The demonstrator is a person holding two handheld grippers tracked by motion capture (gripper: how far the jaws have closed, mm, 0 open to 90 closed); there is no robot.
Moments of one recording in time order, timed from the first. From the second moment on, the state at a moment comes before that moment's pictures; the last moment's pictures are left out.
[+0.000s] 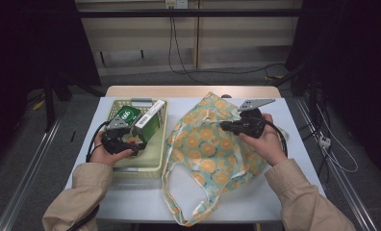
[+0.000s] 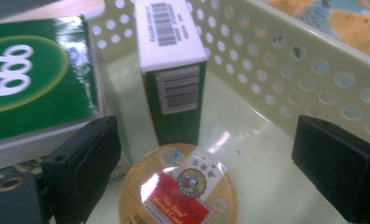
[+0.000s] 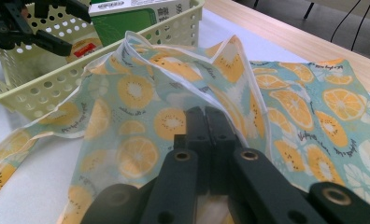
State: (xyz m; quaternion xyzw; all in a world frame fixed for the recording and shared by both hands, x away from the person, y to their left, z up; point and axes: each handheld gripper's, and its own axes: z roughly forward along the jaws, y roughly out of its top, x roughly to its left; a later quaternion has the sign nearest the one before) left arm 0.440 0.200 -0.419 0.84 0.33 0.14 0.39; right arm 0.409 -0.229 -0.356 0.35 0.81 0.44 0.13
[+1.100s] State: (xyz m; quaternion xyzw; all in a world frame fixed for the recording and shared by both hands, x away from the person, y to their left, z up) left arm 0.457 0.185 -0.433 0.88 0.32 0.13 0.32; right arm 0.411 -0.227 -0.364 0.35 0.82 0.43 0.12
